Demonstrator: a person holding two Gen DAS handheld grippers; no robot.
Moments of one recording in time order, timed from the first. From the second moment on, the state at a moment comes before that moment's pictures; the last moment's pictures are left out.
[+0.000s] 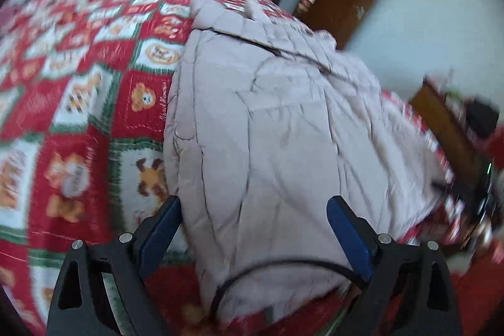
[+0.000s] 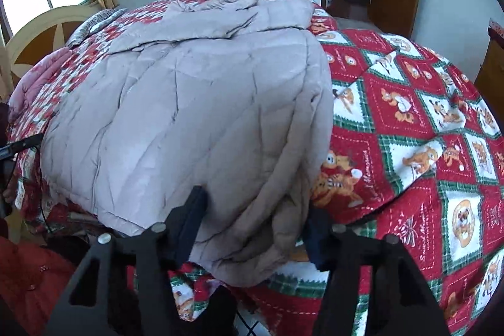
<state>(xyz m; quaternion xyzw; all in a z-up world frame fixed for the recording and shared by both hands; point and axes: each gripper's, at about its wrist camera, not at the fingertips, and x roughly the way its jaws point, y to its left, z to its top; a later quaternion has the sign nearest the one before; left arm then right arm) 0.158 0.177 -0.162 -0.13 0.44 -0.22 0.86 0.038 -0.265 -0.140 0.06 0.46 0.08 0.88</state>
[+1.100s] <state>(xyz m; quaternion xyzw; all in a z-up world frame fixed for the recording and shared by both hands) 0.102 0.201 -0.050 -0.35 0.26 -0.40 0.81 -0.005 -0.300 -0.034 0.25 0.33 0.15 0.90</state>
